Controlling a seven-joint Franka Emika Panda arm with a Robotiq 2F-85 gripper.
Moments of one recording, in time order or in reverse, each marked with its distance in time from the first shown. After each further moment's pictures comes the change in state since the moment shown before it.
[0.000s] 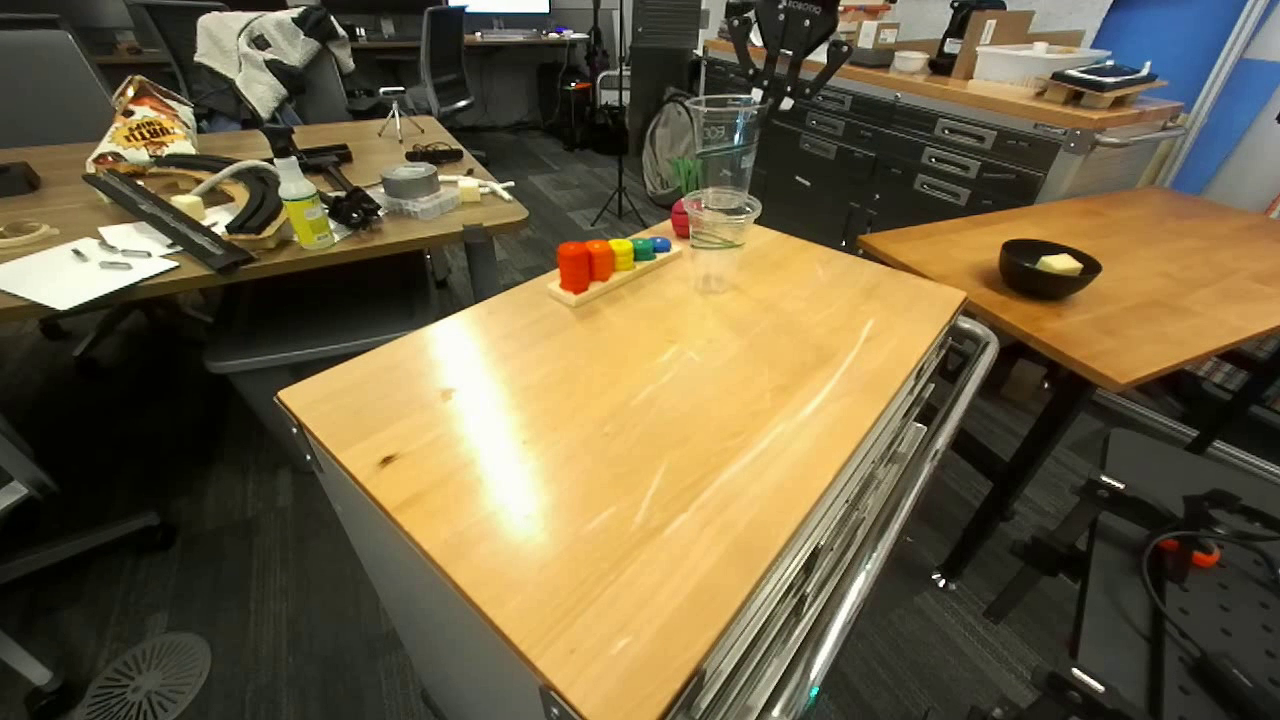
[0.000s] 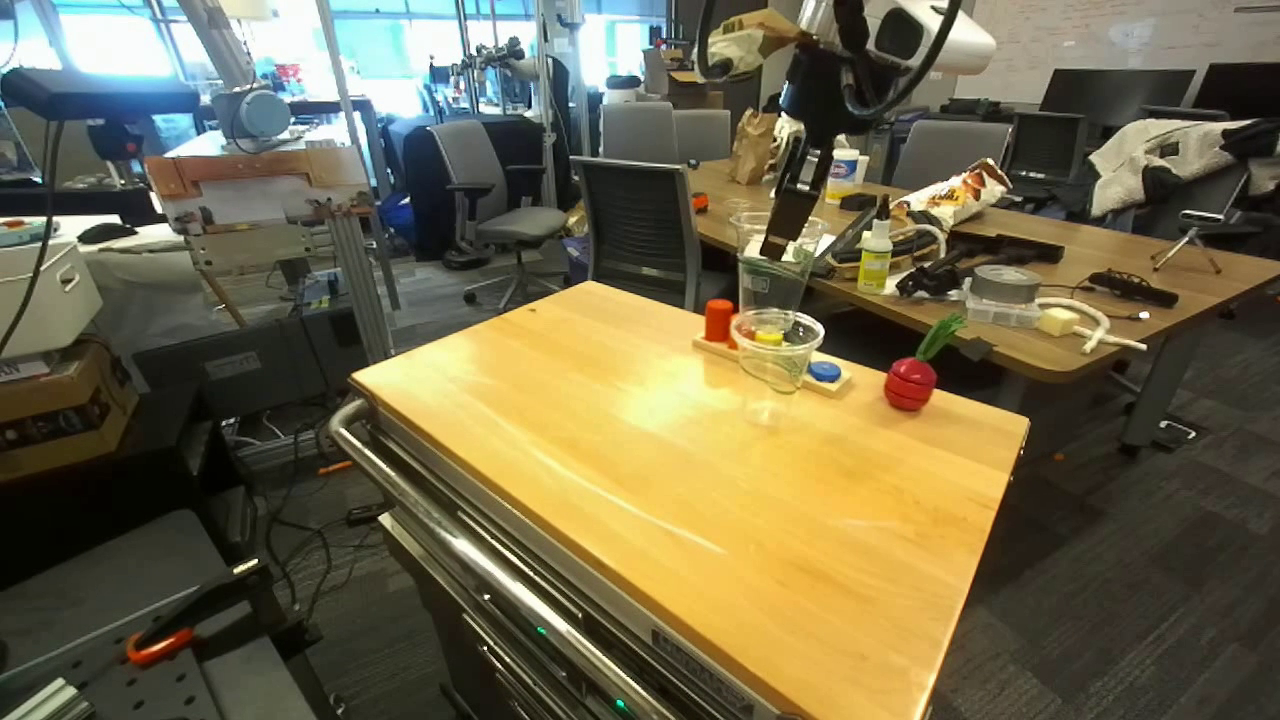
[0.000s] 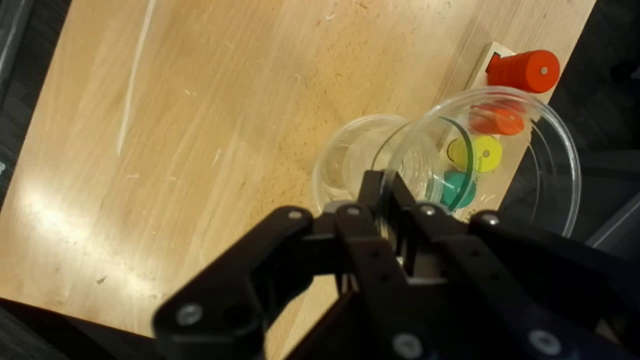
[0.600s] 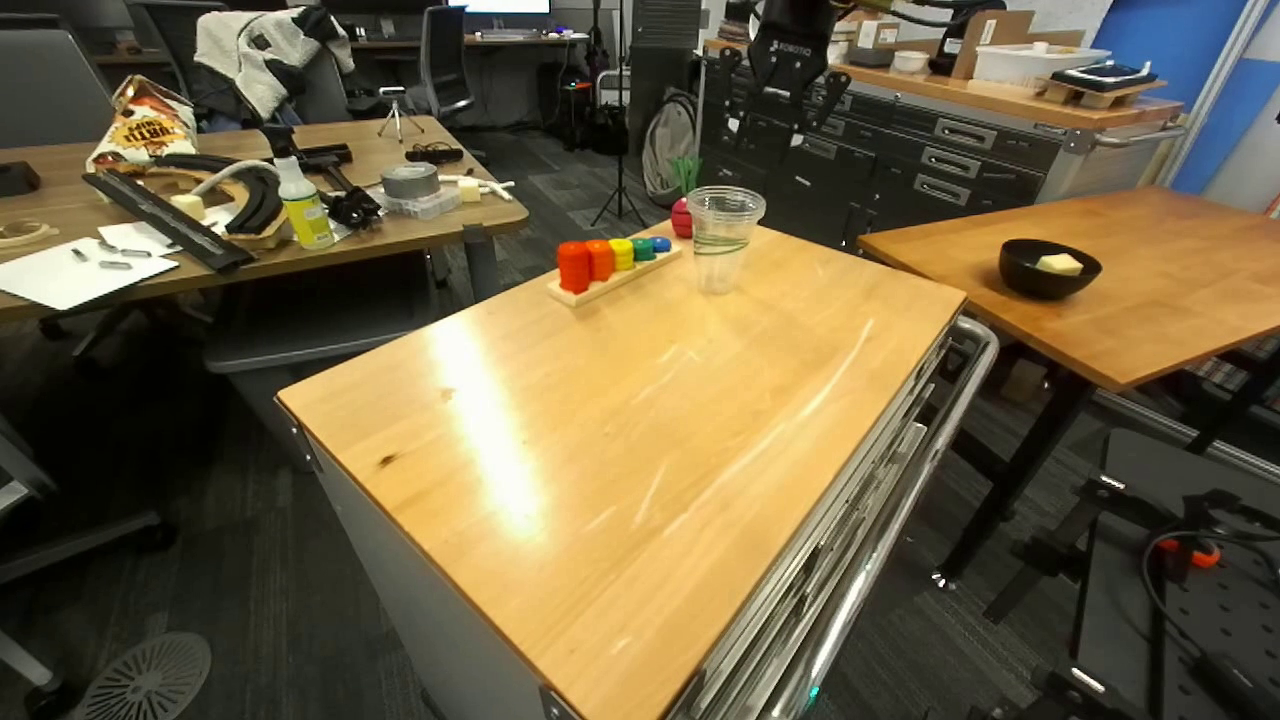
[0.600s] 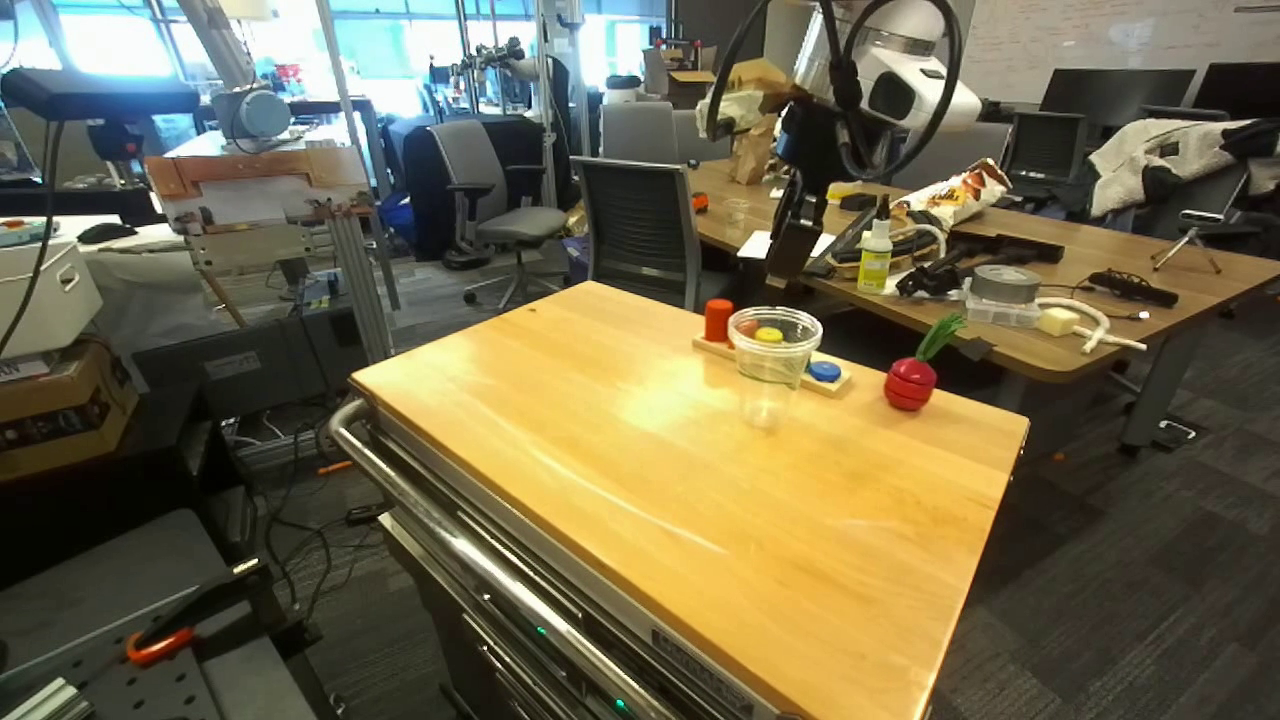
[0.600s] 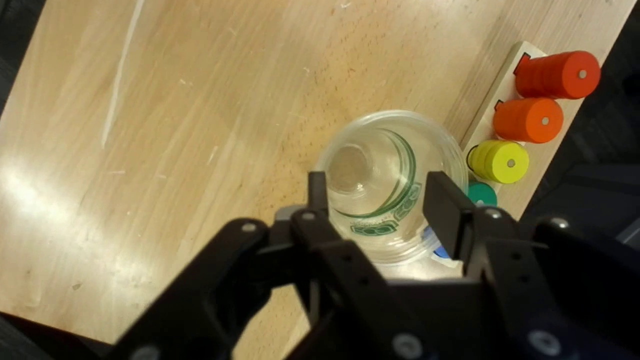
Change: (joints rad) arm 0.005 0.043 0.002 -0.021 0.000 0.055 -0.052
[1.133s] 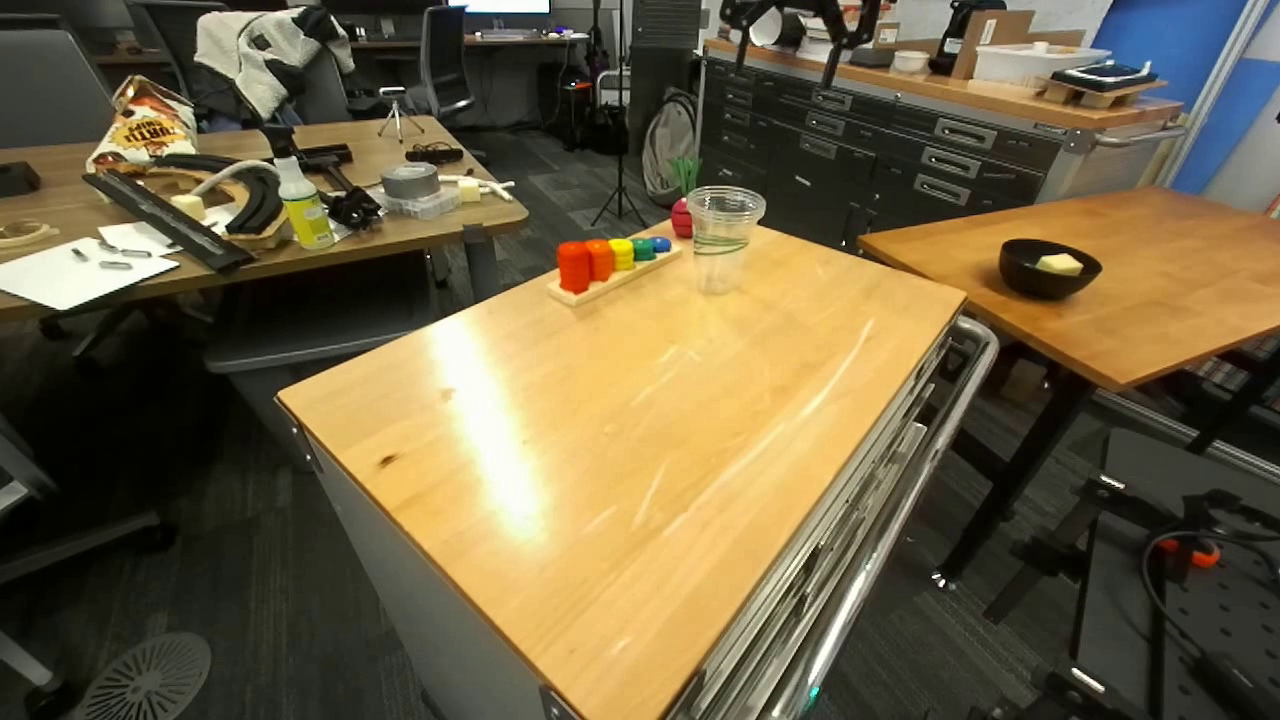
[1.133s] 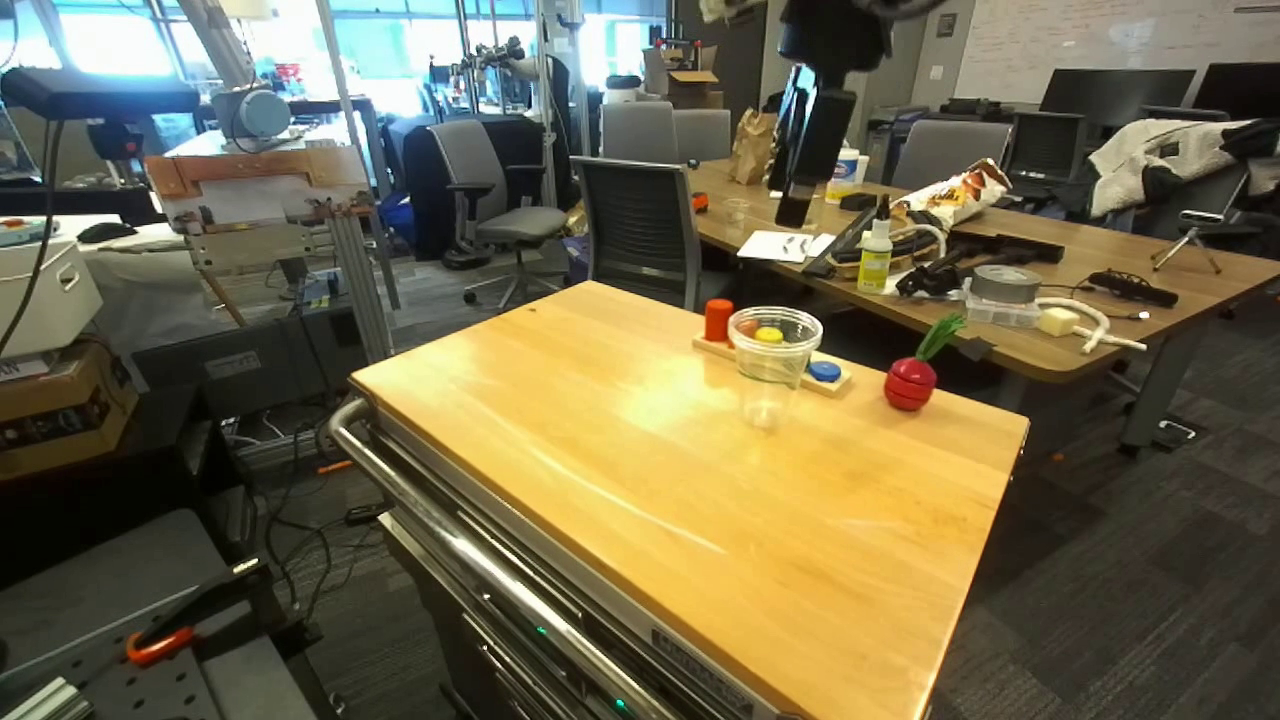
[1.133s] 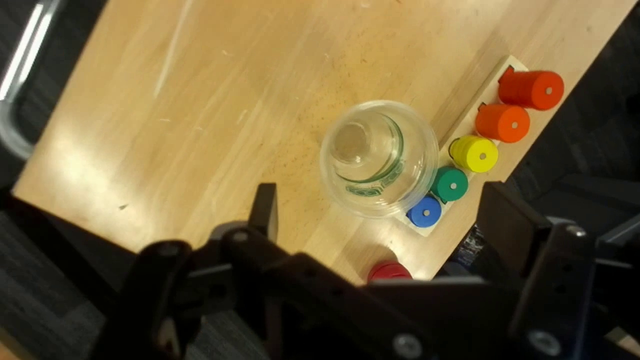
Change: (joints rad) arm 0.014 -0.098 -0.003 0.056 -0.123 -0.129 -0.032
